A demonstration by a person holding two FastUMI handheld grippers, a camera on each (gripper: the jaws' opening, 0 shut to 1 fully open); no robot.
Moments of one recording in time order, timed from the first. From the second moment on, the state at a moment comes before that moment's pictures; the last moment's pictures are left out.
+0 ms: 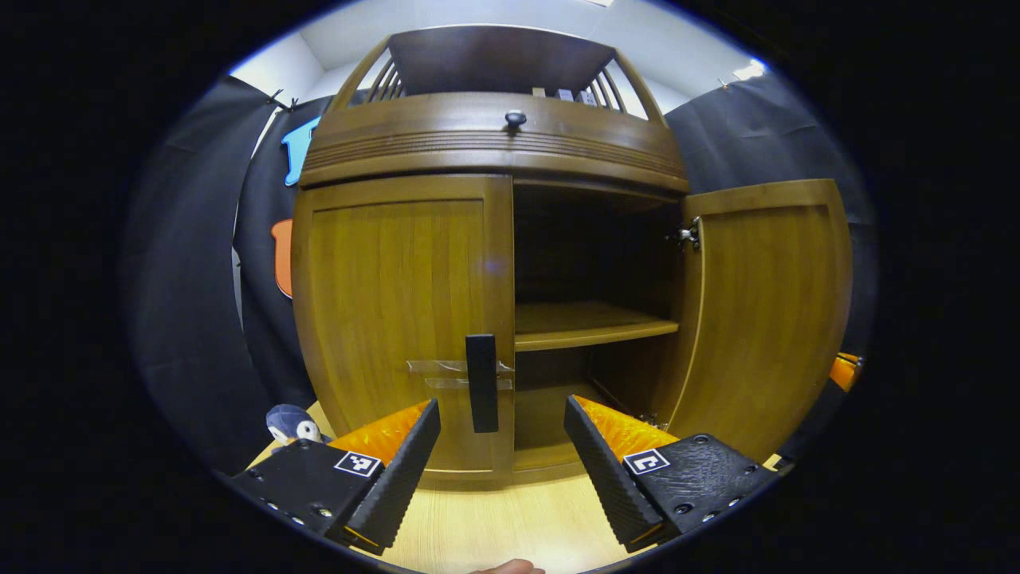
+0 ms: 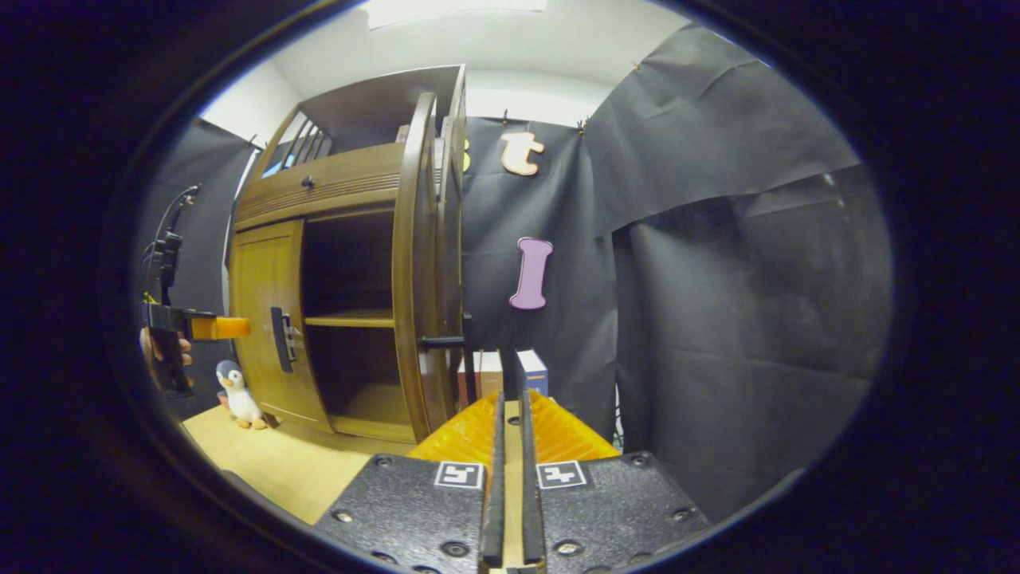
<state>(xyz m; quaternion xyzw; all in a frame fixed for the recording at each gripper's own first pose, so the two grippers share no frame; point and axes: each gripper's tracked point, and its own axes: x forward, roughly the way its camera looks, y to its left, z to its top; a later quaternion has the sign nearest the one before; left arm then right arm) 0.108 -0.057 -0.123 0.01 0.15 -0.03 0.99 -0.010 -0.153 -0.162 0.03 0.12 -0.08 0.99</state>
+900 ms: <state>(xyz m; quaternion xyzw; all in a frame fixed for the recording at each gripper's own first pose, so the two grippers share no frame) 0.204 -0.037 -0.180 0.01 0.16 -0.02 0.99 -0.024 -0.198 -0.164 0.06 0.11 -0.11 0.99</state>
